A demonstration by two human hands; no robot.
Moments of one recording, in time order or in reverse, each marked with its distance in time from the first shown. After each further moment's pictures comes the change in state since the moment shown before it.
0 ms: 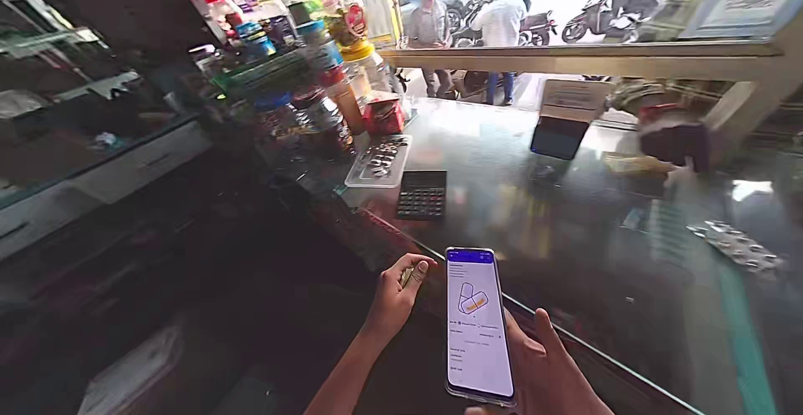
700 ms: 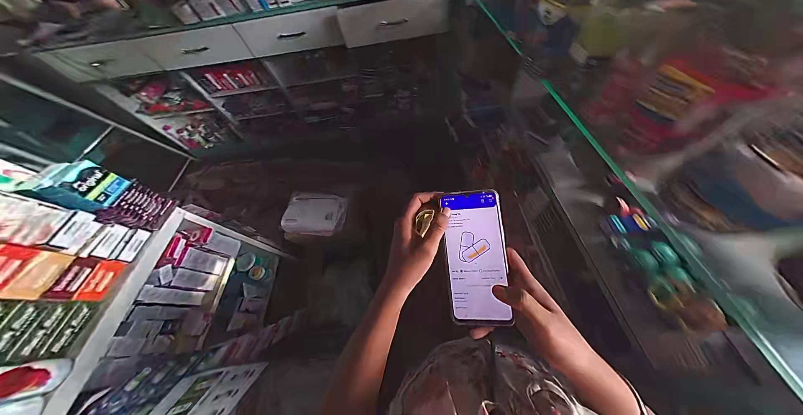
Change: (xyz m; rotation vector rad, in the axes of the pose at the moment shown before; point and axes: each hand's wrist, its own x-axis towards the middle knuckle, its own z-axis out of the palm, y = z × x) left_hand 0.001 -0.196 -0.532 -0.131 0.990 -0.199; right_hand 0.616 0.271 0.061 -0.598 -0.285 0.461
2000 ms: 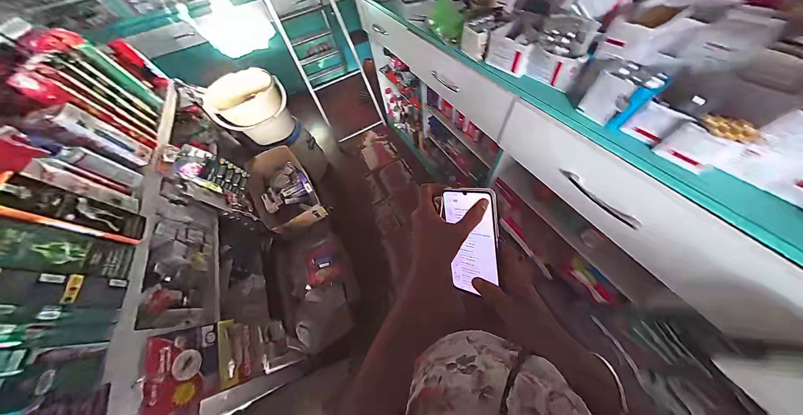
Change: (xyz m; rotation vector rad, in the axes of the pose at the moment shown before) left_hand 0.840 -0.113 -0.734 0.429 1.262 -0.281; right_hand 1.250 0.116 0.315 -0.499 -0.951 0.077
